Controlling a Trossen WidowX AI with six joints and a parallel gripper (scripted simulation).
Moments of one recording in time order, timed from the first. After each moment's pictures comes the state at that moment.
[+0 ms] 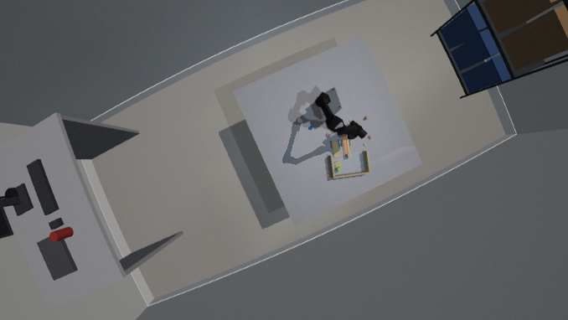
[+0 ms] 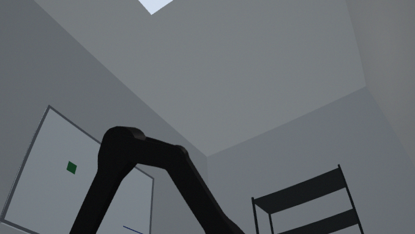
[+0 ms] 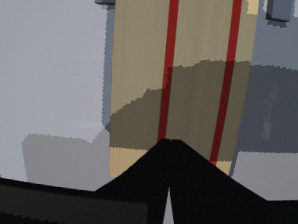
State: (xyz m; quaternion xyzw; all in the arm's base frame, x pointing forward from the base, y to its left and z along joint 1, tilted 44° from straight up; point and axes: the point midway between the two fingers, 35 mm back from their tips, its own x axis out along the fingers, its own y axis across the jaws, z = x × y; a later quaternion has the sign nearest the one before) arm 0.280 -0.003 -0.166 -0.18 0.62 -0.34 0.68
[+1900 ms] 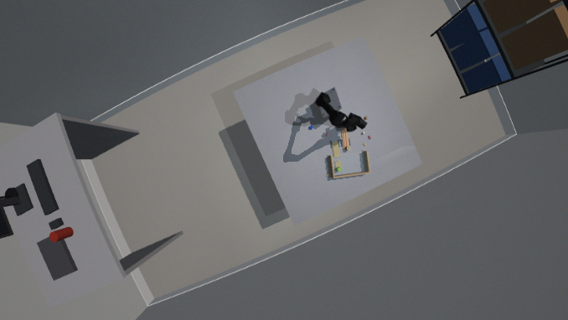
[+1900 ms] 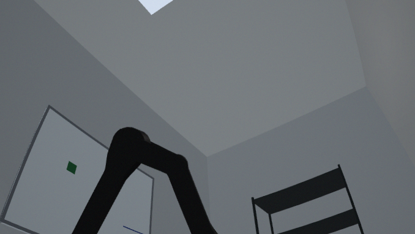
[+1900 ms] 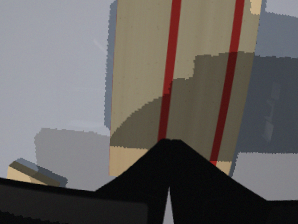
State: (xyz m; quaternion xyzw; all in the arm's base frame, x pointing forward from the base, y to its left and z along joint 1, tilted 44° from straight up) arm 0.220 0.011 -0.177 -0.18 0.62 -0.33 0.69
